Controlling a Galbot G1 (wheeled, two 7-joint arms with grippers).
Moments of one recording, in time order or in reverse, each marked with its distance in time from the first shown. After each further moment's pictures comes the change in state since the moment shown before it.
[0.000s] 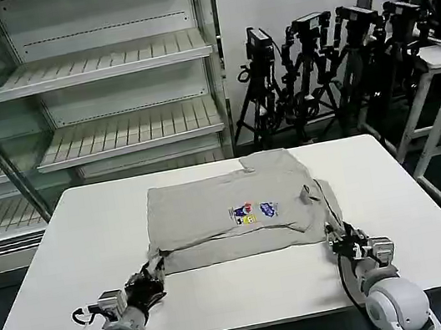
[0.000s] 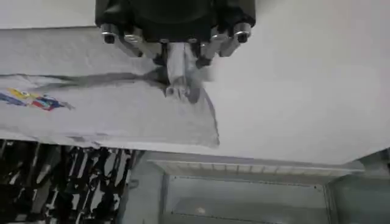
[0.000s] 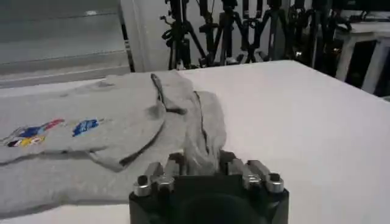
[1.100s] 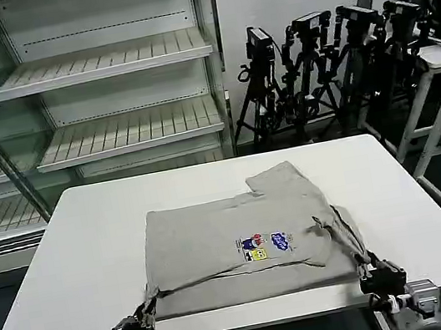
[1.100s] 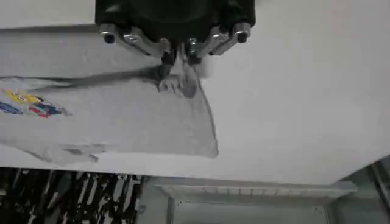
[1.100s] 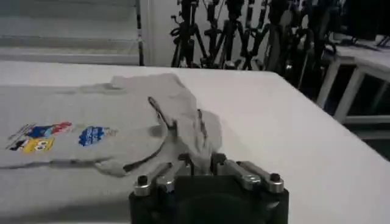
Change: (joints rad) left arm 0.363 0.074 -0.158 -0.335 -0.031 0.044 -0.033; right arm -0.389 -0.066 0.150 0.422 -0.087 0.000 -0.012
